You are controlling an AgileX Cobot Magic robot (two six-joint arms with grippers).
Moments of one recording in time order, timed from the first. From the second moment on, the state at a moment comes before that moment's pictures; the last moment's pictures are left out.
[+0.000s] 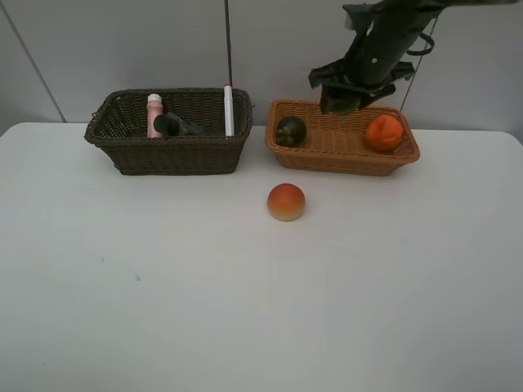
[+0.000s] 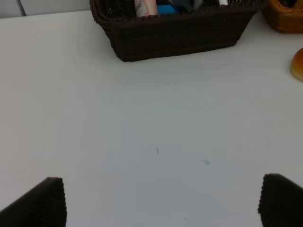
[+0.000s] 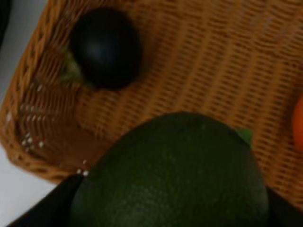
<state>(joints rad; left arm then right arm) -0.01 -0.01 -0.51 -0.16 1.07 0.13 0.32 2.05 -1.71 -0.03 0.85 0.03</state>
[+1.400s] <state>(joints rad) -0.01 -0.01 -0.51 -0.16 1.07 0.13 0.41 2.01 -1.52 0.12 1.22 0.03</state>
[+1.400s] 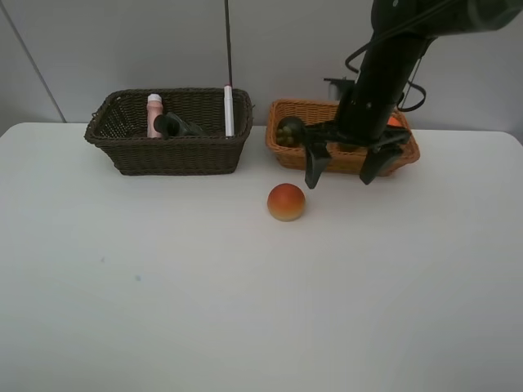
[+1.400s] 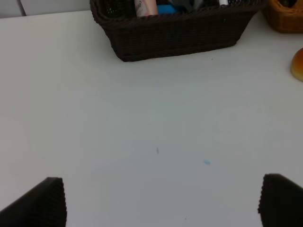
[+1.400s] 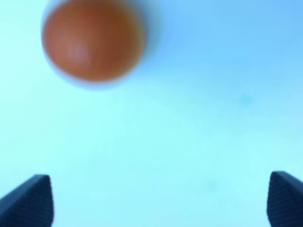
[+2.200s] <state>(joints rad) -0.01 -0.01 -0.51 -0.16 1.07 0.13 0.61 2.09 -1.41 0.06 0.73 -0.04</state>
